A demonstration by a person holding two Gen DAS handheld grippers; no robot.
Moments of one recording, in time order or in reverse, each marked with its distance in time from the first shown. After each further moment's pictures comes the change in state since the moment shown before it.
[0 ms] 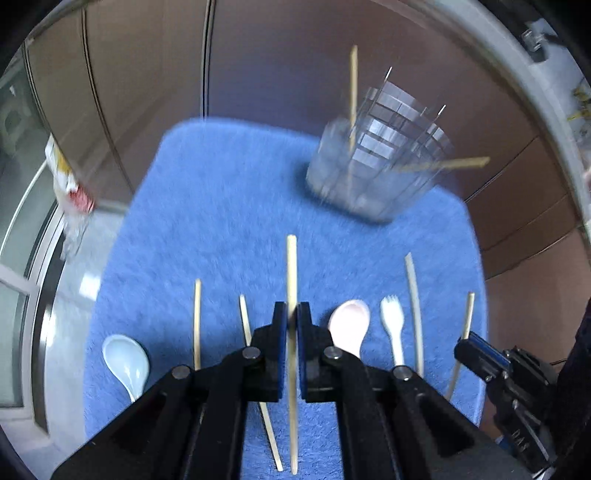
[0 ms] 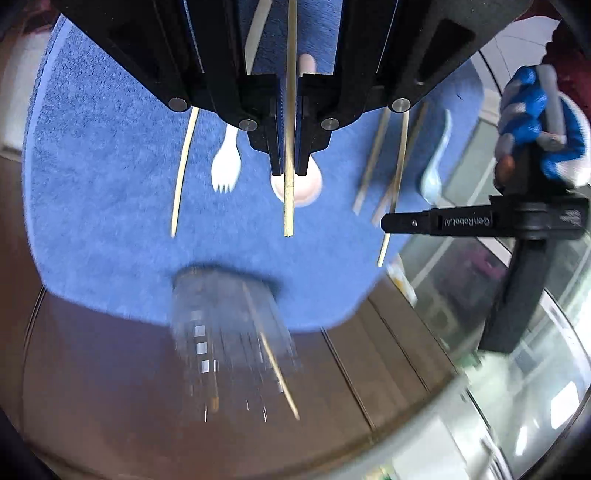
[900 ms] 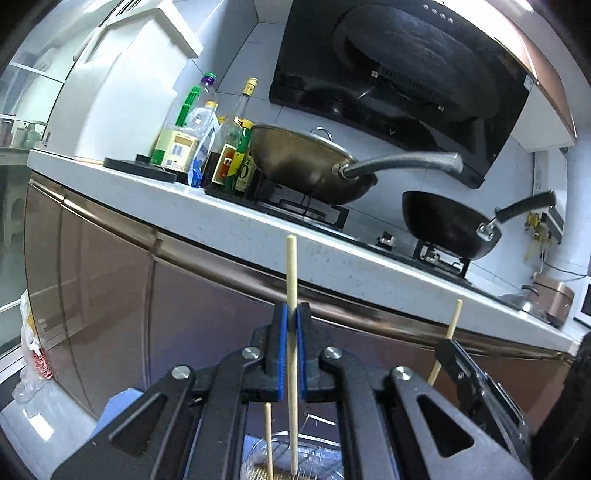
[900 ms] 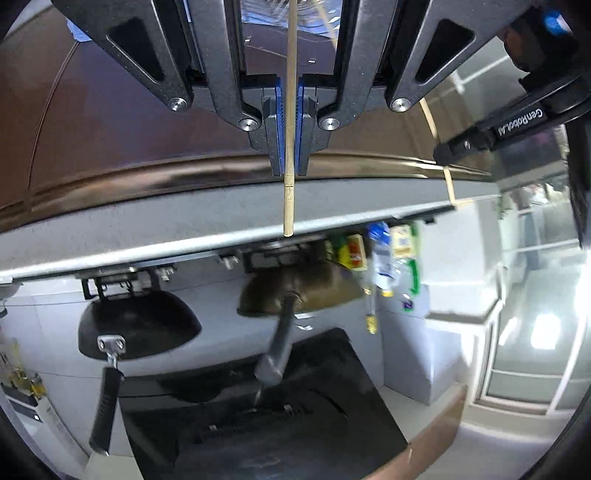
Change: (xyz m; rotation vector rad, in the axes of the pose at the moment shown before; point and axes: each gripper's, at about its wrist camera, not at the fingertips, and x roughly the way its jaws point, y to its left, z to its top) left arm -0.041 -0.047 0.161 -0.022 -0.902 -0.094; right arm -0.009 -0.008 0.194 -0.068 -0.821 -0.229
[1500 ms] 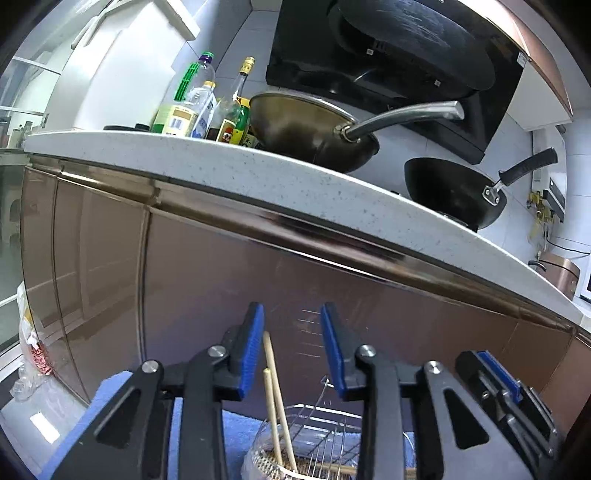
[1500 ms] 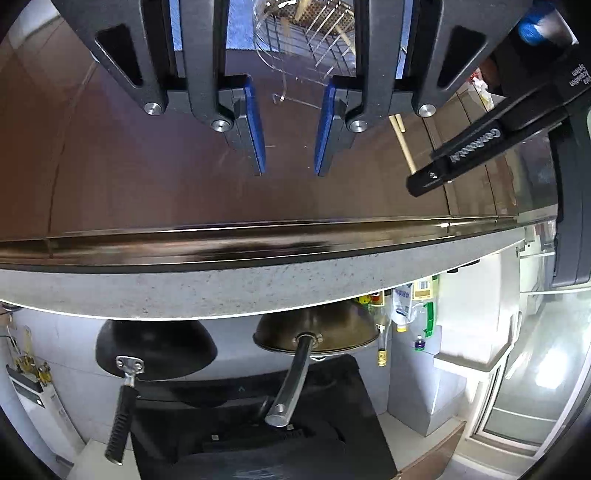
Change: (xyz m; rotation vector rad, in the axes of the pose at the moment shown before) left arm 0.003 0.013 -0.051 0.040 0.031 -0.001; right arm -0.029 -0.006 -0.053 -0.059 0.044 -0.072
